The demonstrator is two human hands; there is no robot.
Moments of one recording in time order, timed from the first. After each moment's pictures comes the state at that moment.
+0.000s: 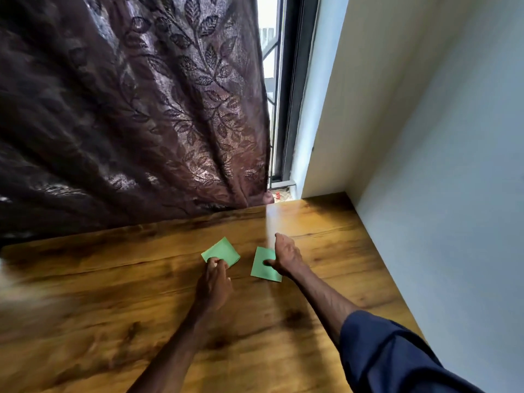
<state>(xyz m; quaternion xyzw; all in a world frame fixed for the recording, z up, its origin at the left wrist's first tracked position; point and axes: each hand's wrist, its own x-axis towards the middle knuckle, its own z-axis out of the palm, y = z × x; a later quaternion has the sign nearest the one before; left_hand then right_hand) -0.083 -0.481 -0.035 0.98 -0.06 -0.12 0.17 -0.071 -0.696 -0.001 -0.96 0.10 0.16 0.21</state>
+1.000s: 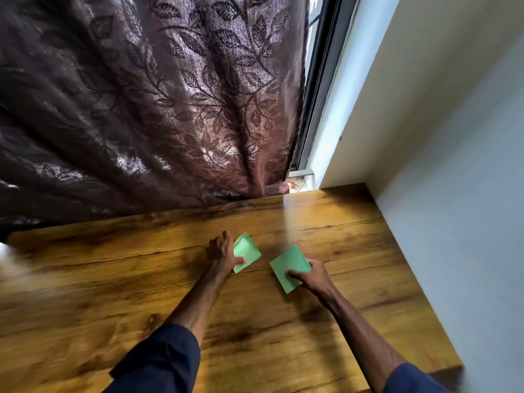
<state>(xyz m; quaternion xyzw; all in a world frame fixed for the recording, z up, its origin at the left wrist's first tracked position) 0.001 -0.461 -0.033 0.97 -0.03 -0.24 0.08 -0.118 -0.687 -0.044 -0.72 0.31 0.16 0.59</state>
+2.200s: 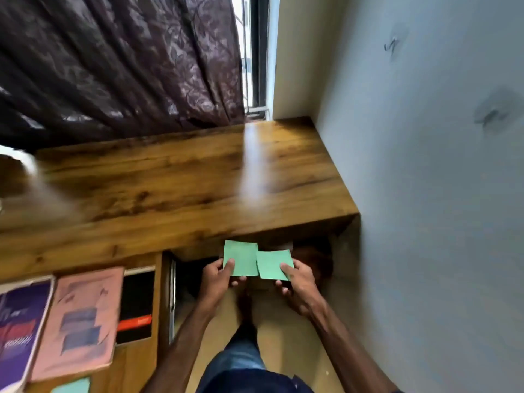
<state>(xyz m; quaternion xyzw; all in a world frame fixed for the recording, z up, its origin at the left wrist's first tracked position) -0.509 -0.466 -0.036 0.73 0.15 -0.20 0.64 -0.561 -0.663 -0.013 -0.56 0.40 0.11 0.72</state>
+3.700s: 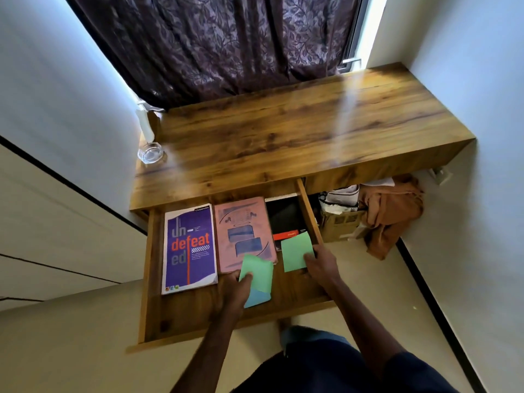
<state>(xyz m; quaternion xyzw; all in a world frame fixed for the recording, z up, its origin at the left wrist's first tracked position) -0.660 0.001 -0.060 0.80 0.24 -0.20 0.51 -0.677 -0.225 -0.034 -0.77 0.29 0.11 0.57</state>
